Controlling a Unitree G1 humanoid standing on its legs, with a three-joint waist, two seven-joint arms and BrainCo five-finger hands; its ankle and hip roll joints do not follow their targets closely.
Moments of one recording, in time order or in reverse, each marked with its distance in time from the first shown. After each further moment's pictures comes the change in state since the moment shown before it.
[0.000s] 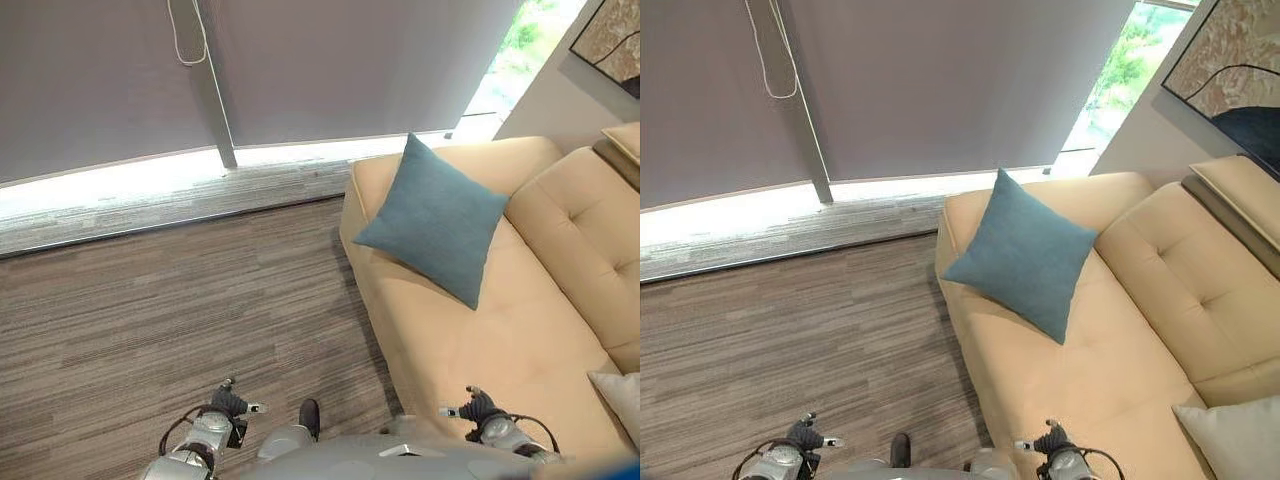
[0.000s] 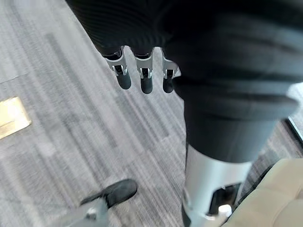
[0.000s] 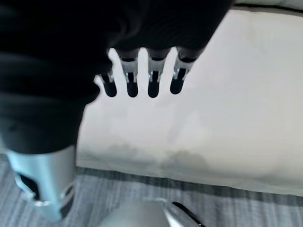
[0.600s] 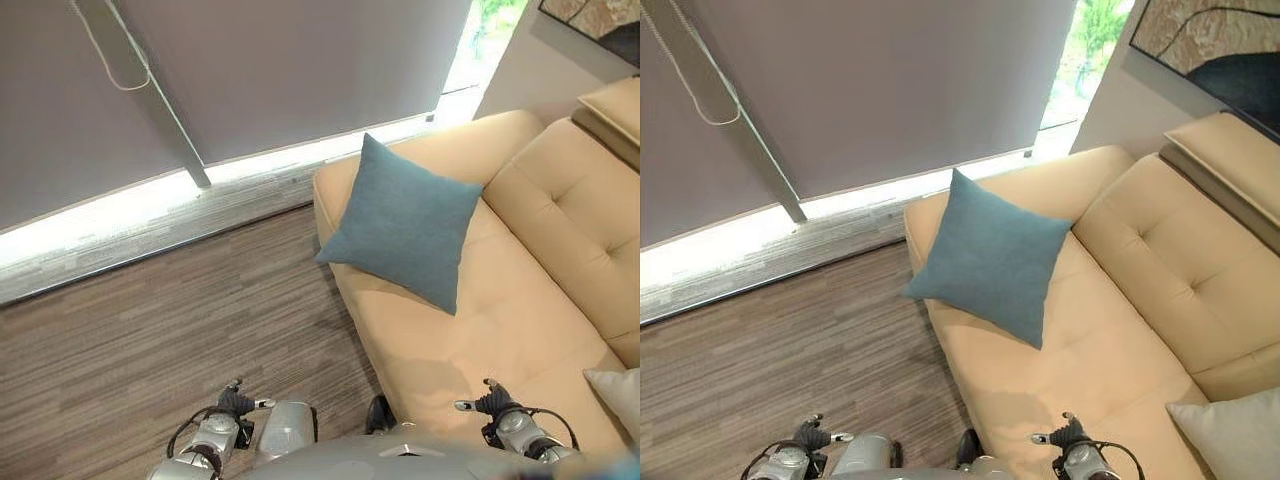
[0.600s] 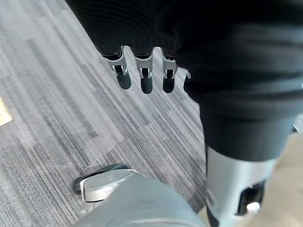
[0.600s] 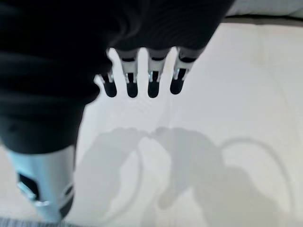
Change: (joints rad) left arm -0.010 -0.050 0.005 -0.005 0.000 -0.006 -0.002; right arm -0.015 -0.070 0.022 0.028 0.000 0.003 -0.009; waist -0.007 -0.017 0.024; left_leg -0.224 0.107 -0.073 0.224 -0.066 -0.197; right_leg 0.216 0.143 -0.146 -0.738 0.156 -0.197
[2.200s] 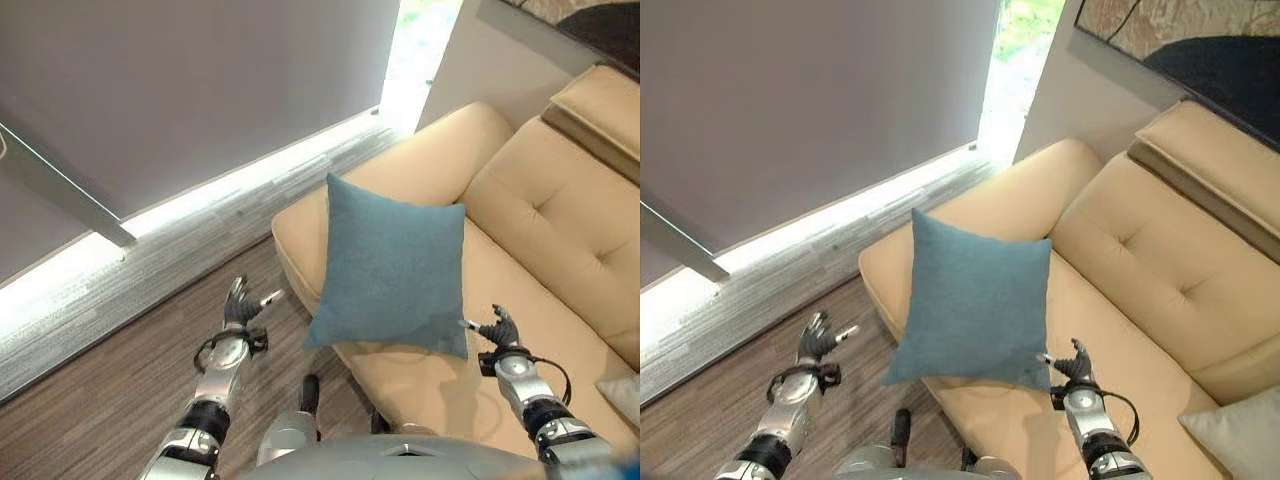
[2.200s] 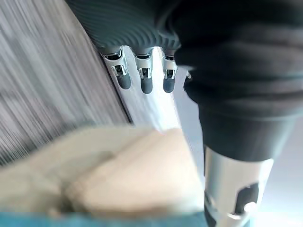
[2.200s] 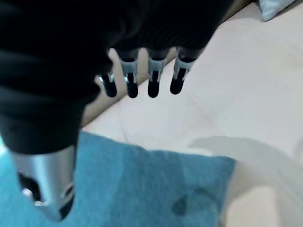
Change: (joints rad) left arm -0.018 0.016 0.031 -0.619 -0.379 -0.123 0.098; right arm -0.081 -0.050 -0.156 -0.340 0.259 -0.078 -0.109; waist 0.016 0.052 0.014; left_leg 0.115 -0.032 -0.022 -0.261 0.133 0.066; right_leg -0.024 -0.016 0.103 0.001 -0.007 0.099
